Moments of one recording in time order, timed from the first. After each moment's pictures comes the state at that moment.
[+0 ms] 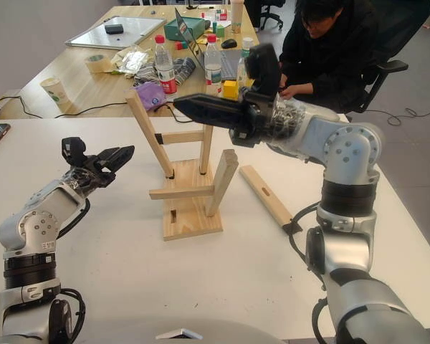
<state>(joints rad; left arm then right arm) -0.27 0.43 0.32 -0.04 -0.73 0.71 -0.39 -0.82 -0.35 -0.16 -0.07 1.07 1.15 0.87</state>
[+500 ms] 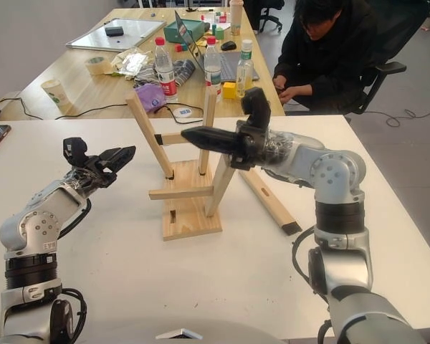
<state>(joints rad) -0.27 0.42 0.32 -0.05 -0.73 0.72 -0.39 -0.73 -0.35 -0.15 -0.01 1.12 1.08 0.82</state>
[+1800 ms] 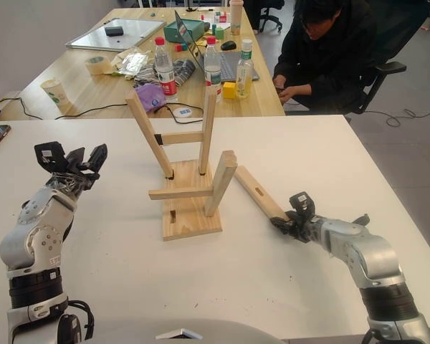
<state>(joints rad) -0.17 0.34 0.38 -0.21 -0.51 0.58 -0.14 -0.04 -0.67 0.02 -0.20 0.49 0.90 0.48</state>
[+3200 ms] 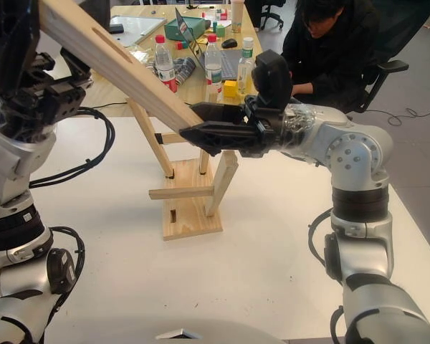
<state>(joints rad) -0.64 0.48 0.35 -0.28 -1.87 0.82 -0.37 -0.79 -0.49 -0.03 -0.11 1.04 0.94 1.10</state>
